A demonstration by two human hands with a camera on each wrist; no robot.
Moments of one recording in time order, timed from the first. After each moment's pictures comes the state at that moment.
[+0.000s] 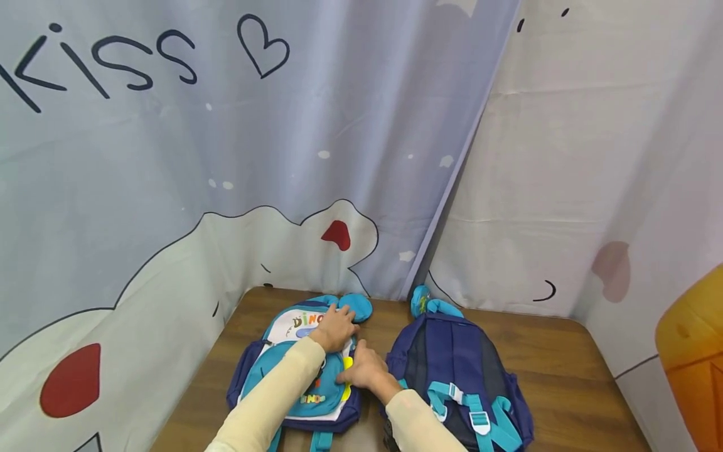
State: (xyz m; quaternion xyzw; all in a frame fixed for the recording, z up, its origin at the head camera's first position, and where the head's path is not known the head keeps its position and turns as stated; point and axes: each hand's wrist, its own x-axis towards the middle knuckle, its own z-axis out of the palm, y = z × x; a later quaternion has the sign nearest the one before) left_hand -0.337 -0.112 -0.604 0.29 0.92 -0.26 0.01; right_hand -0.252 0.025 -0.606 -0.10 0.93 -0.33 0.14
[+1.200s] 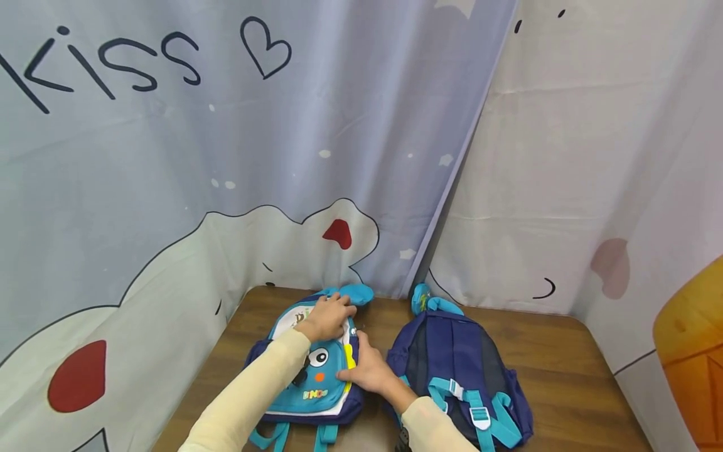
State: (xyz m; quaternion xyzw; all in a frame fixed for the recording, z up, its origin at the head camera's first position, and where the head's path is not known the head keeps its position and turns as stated) left_hand -0.332 -0.134 -0.559 0.28 0.96 -0.06 0.00; right_hand -0.233 0.043 -0.584 -0.17 0.86 -0.45 0.14
